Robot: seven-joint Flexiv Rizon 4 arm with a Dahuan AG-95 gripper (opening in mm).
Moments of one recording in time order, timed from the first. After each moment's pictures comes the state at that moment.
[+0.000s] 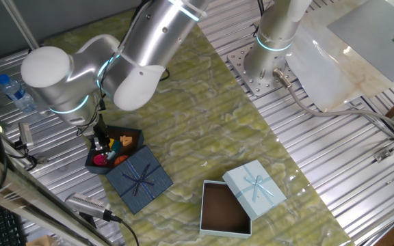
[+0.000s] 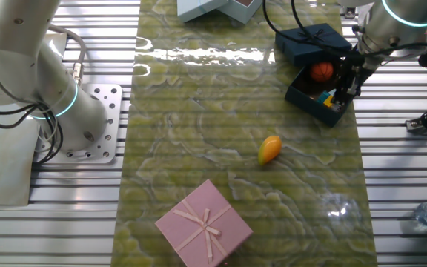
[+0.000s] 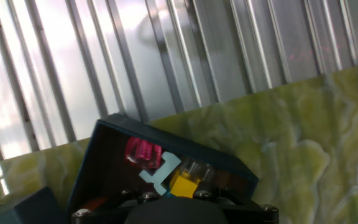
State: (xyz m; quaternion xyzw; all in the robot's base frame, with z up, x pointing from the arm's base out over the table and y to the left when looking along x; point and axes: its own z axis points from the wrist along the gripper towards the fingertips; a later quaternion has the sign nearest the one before) arm 0.667 0.057 0.053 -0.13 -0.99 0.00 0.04
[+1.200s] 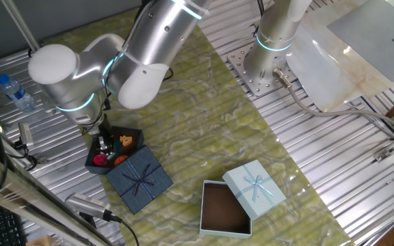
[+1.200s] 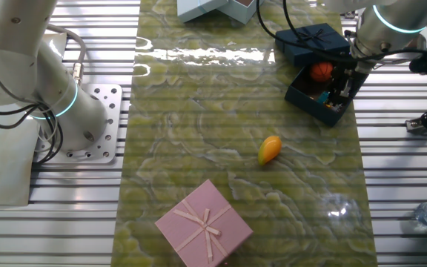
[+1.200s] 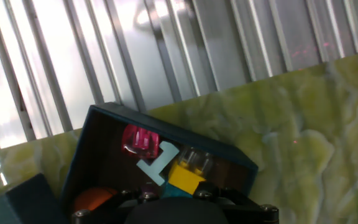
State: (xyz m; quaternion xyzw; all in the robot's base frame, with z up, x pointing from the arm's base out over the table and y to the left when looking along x) arm 0.658 0.065 0.042 -0.13 -0.99 0.00 0.04
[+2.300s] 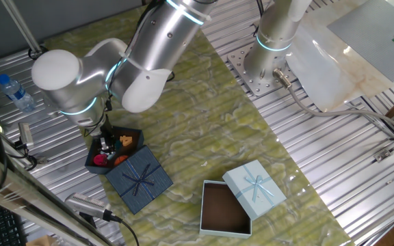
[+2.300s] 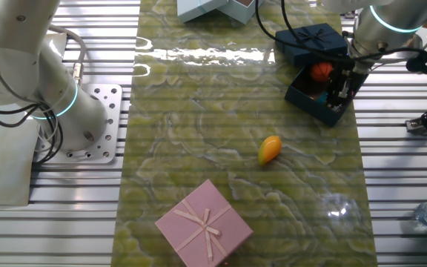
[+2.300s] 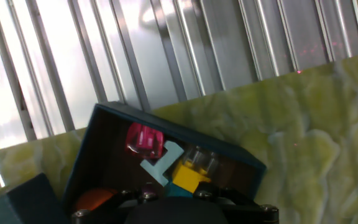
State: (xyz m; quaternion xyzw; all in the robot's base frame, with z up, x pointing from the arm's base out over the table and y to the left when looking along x) arm 0.652 0.054 0.040 -0.13 -0.99 0.02 0.03
